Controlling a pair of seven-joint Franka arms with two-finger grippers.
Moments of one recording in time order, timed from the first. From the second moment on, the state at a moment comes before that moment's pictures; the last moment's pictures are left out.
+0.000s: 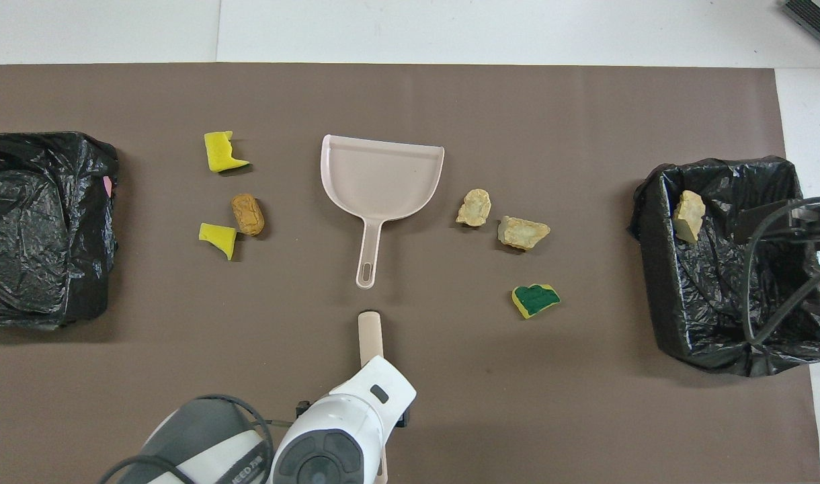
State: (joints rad) left arm -0.80 -0.23 -0.09 -2.36 -0.04 2.12 -0.82; right arm -0.06 -0.05 0.03 -1.59 -0.01 1.53 0.07
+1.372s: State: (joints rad) left arm -0.91 -0.09 -0.08 -2.42 -0.04 2.24 -0.89; right arm -0.06 -0.07 0.03 -1.62 -0.01 1.53 0.07
